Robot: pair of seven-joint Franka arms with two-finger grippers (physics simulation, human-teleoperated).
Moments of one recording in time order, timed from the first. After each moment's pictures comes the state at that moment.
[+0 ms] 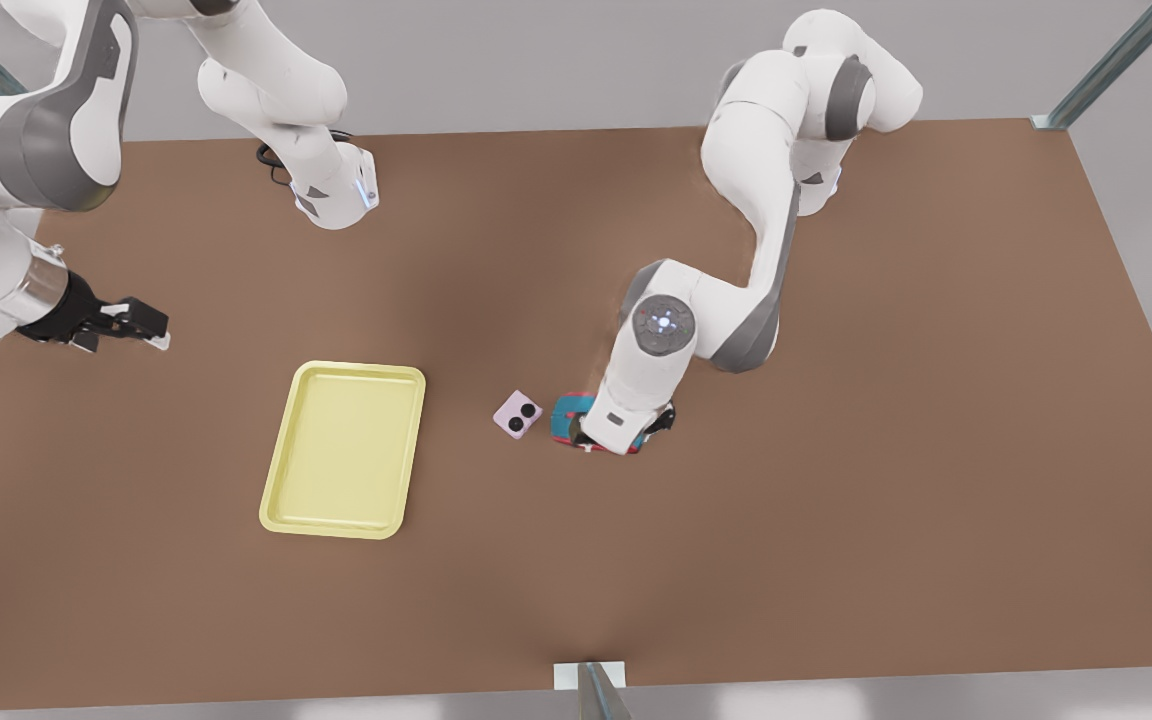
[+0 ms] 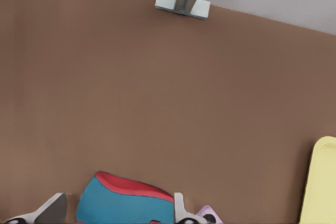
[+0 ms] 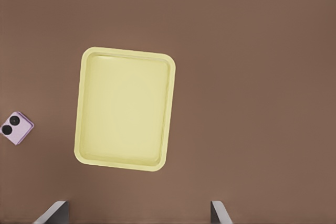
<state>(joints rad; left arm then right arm) -0.84 0.78 0.55 -0.98 -0.42 1.82 -0.62 -0.16 0.07 0.13 -1.45 0.01 1.47 -0.04</state>
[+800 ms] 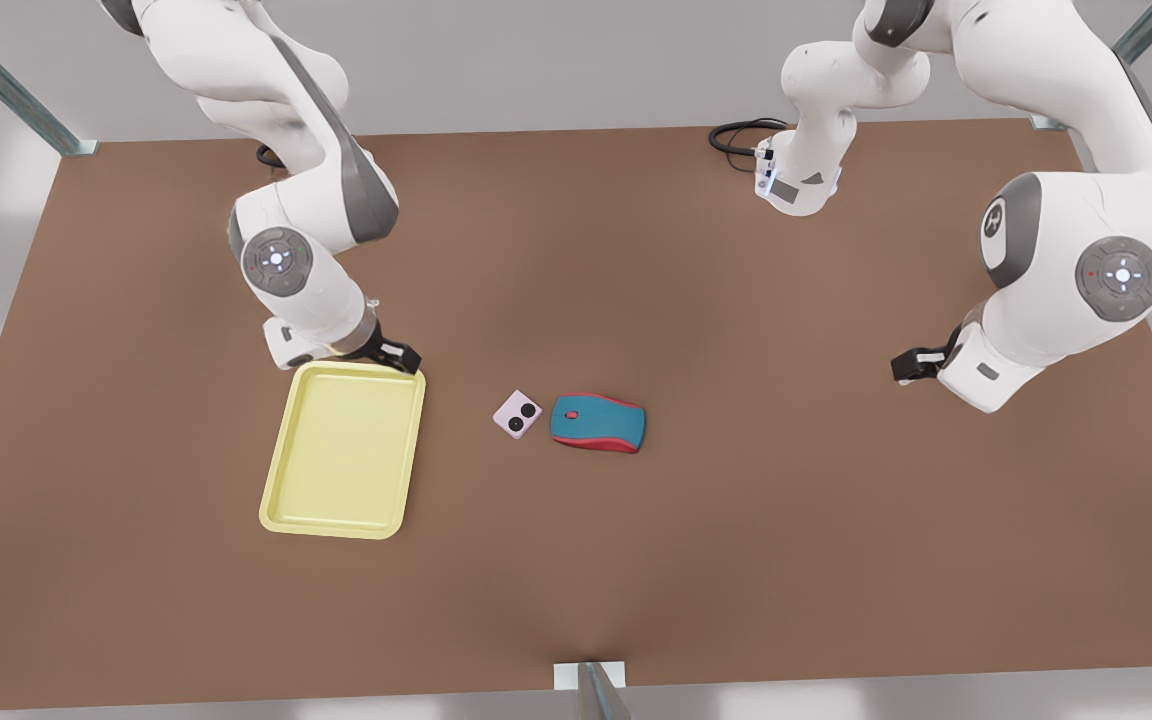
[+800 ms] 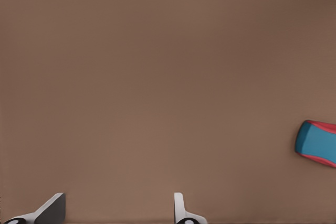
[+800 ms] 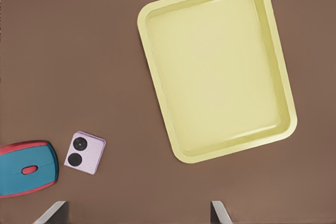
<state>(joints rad) -0.07 0.31 -0.05 -1.30 0.09 1.48 -0.14 0.17 0.14 0.26 -1.79 0.02 1.87 0.82</state>
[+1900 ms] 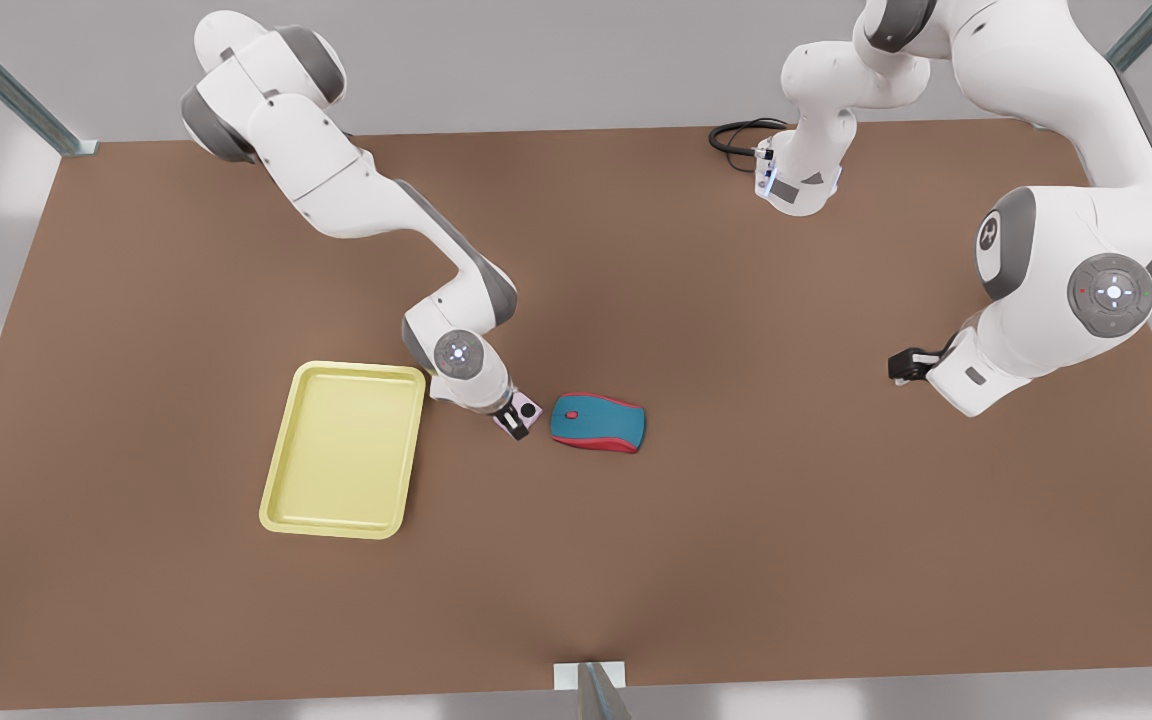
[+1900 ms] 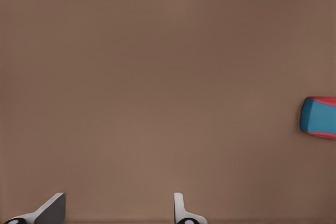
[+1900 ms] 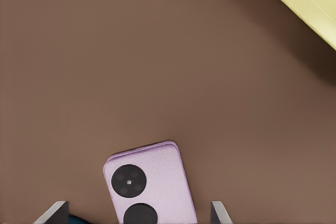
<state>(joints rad) -0.07 0.33 -0.05 -1.30 0.09 1.48 0.00 0.39 0.62 0.24 -1.76 -0.04 2.37 1.59</state>
